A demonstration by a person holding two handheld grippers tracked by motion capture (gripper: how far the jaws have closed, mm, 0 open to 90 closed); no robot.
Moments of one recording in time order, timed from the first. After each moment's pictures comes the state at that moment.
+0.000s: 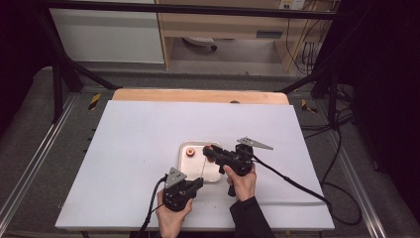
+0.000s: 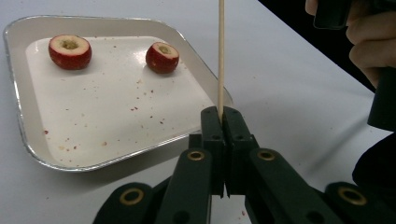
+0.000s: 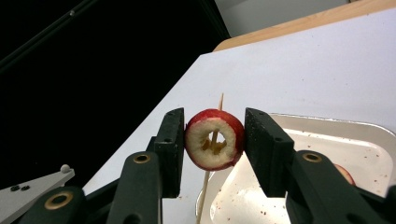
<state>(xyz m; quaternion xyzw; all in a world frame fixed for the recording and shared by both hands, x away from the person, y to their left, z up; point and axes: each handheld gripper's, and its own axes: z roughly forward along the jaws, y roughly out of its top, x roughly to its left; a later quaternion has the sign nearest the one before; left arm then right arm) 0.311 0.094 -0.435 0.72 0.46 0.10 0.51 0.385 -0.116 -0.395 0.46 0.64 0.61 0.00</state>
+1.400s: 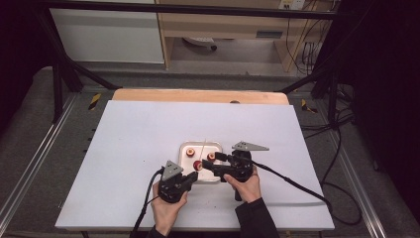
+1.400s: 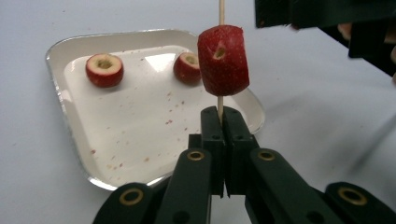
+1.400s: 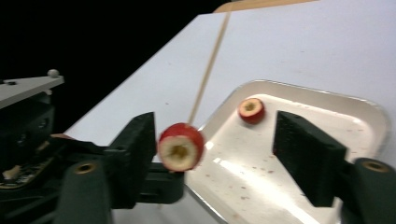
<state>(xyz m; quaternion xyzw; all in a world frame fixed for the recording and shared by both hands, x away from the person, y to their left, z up) 0.326 0.112 -0.433 0.74 0.45 0.13 0.48 0.380 -0.119 -0.401 0.42 0.72 0.55 0.03</state>
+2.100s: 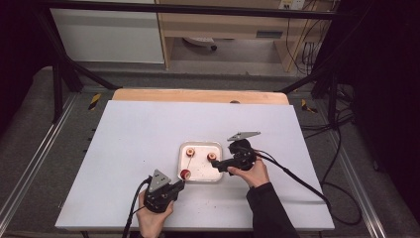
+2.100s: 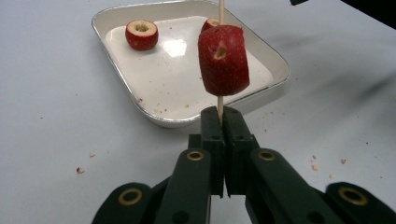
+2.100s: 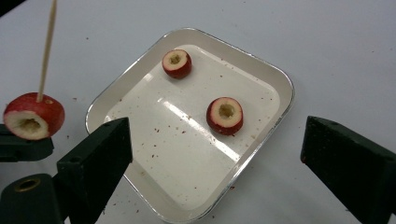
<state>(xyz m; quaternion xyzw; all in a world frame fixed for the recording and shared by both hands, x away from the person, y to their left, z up) 0.306 0.142 -0.443 0.76 0.44 0.15 0.46 0.415 -0.124 -0.396 0.42 0.82 0.39 0.08</state>
